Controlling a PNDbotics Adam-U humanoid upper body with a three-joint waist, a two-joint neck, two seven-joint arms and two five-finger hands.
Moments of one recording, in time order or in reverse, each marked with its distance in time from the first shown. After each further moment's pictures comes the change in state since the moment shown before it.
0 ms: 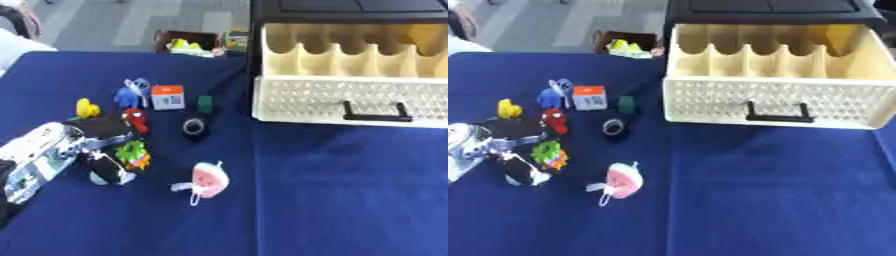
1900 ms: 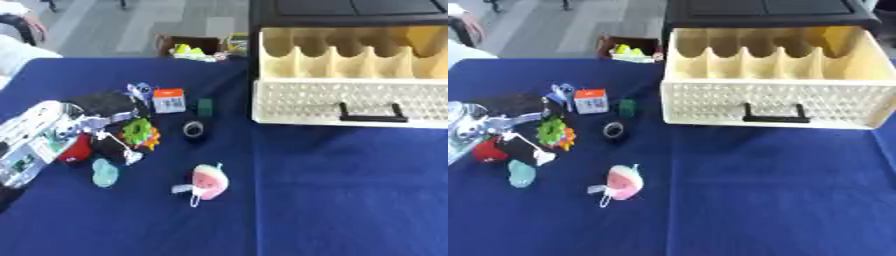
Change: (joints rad) left arm -0.079 0.016 0.014 -0.107 0.054 0.024 0.032; right arm -0.001 0.000 0.004 0.000 -0.004 0.000 -0.001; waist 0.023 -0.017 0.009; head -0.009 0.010
